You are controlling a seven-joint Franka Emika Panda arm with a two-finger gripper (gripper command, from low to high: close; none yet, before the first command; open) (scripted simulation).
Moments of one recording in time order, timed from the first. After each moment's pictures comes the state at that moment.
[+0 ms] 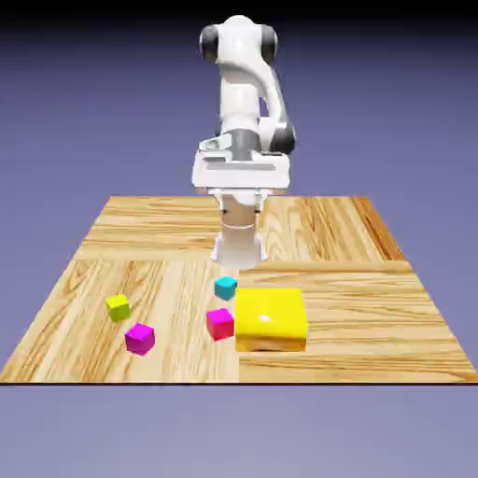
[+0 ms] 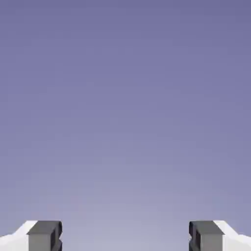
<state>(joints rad) 0.01 -0.53 -0.02 -2.77 0.01 2.99 0.73</state>
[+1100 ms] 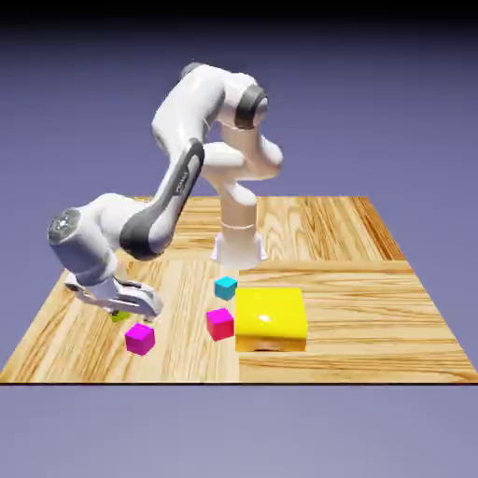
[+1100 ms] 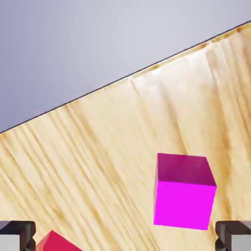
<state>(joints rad) 0.01 0.67 -0.59 -1.69 0.39 1.71 0.50</state>
